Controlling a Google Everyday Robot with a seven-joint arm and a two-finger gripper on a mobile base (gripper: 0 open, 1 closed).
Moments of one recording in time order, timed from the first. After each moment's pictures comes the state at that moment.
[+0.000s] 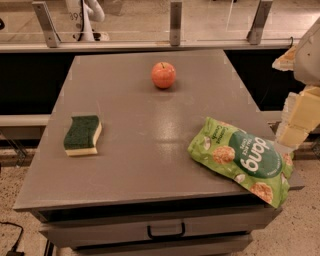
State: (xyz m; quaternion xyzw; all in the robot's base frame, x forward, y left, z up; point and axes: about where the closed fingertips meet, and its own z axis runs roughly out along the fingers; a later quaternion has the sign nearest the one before) arm 0.438 -0.217 0.976 -0.60 0.78 -0.03 0.16
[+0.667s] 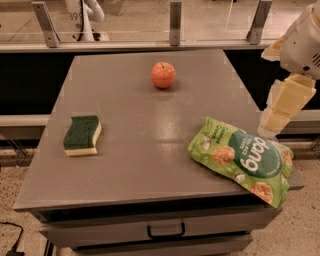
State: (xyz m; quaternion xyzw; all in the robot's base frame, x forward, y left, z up) arm 0.468 -0.201 0.980 -0.60 0.77 -0.02 0.19
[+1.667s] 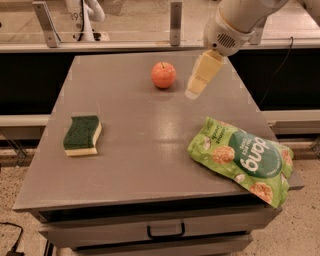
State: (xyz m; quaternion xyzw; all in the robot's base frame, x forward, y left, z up) arm 0.605 -0.102 0.954 -0.59 0.77 0.03 0.24
